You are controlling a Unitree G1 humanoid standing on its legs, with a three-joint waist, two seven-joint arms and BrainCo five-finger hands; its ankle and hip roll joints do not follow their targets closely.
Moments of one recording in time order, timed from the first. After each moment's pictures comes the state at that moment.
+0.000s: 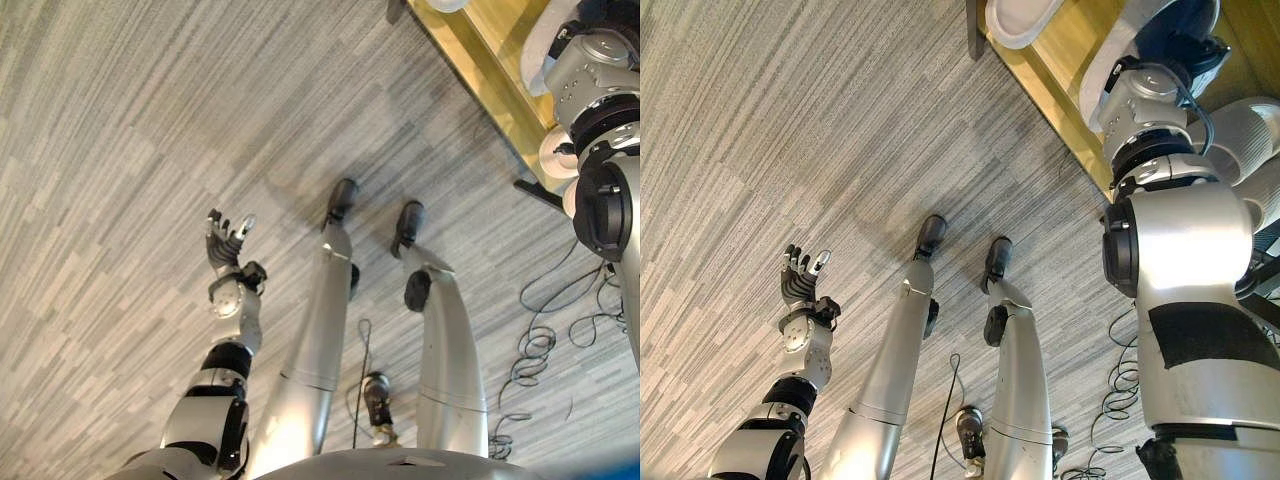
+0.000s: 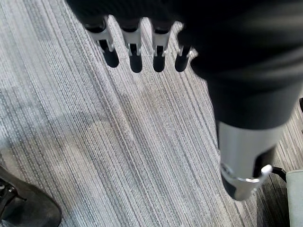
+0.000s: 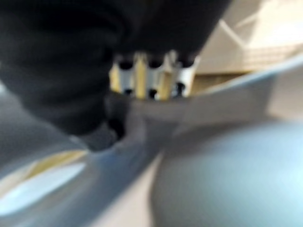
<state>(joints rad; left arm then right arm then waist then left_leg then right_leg) -0.41 0.16 0.12 0.82 -0.53 -0.47 0.24 -1.68 -0.51 0.13 1.57 0.53 -0.07 -0.75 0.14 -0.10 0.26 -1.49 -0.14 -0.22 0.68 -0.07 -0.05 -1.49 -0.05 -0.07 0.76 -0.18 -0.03</state>
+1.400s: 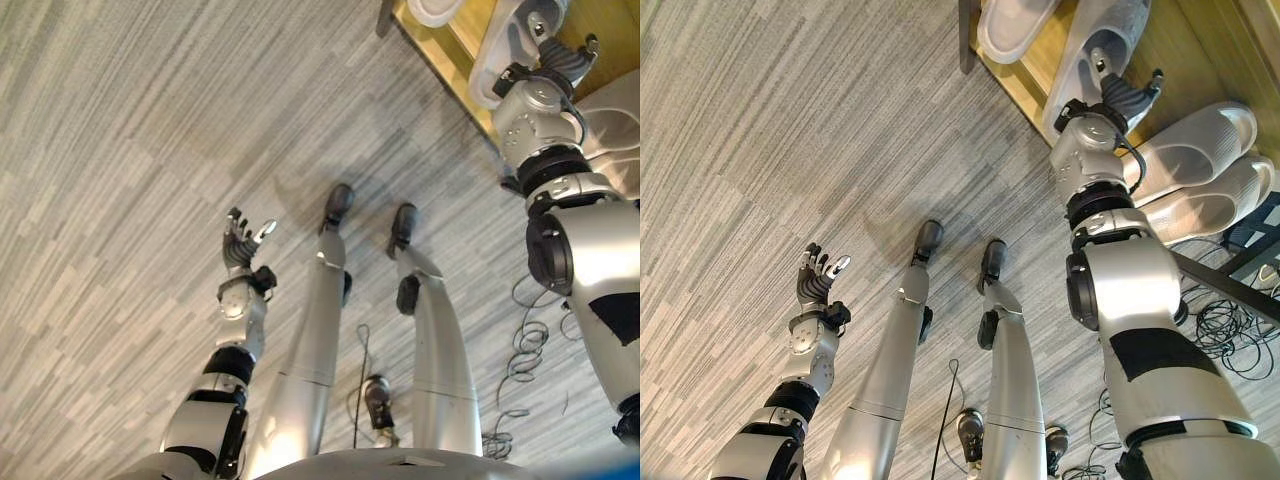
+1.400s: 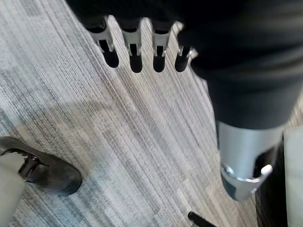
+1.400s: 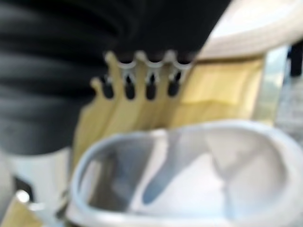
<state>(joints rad) -0.38 0.17 0.04 0.78 -0.44 -0.44 0.20 -1.39 -0.36 0.04 1.19 0.52 -0.11 -0.76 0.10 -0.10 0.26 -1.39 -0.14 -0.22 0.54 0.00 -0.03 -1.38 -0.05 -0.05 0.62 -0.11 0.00</state>
